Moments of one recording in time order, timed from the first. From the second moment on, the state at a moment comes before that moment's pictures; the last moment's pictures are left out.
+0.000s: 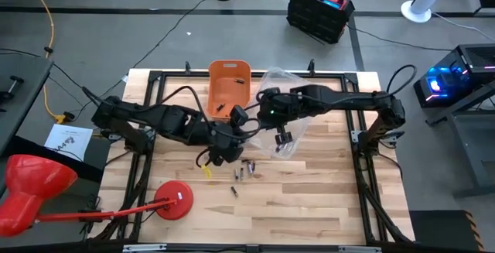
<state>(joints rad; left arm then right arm) -0.29 1.64 1.83 -0.95 -0.42 0.74 -0.02 1.70 1.78 -1.12 0.17 -0.40</state>
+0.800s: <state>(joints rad) -0.28 1.65 1.82 -0.99 -0.17 0.61 0.04 1.71 1.71 -1.03 -0.01 -0.02</state>
